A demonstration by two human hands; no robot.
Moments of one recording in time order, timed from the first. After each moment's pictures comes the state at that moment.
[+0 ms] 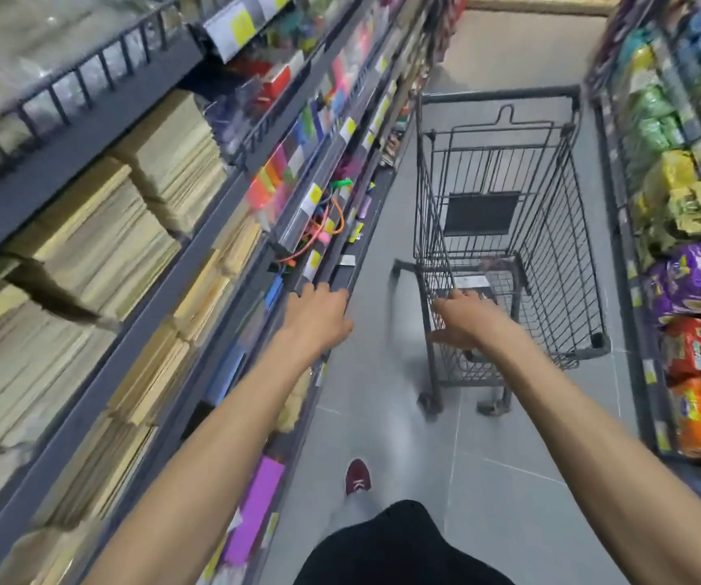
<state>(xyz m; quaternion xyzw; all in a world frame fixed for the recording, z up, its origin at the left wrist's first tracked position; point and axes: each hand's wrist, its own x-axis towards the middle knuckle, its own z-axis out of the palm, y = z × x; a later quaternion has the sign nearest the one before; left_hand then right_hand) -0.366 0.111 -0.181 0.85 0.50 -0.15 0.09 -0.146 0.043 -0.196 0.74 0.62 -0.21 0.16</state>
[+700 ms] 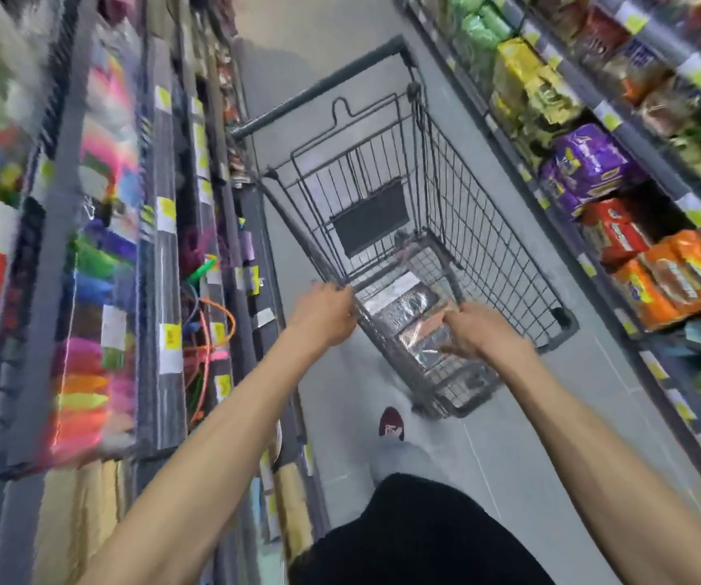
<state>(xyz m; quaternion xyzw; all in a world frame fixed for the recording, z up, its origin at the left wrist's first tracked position) -0.100 0.325 -0.246 0.95 0.23 -0.23 0.03 0.034 0.132 -0.286 0.86 0.37 -0.33 0.08</state>
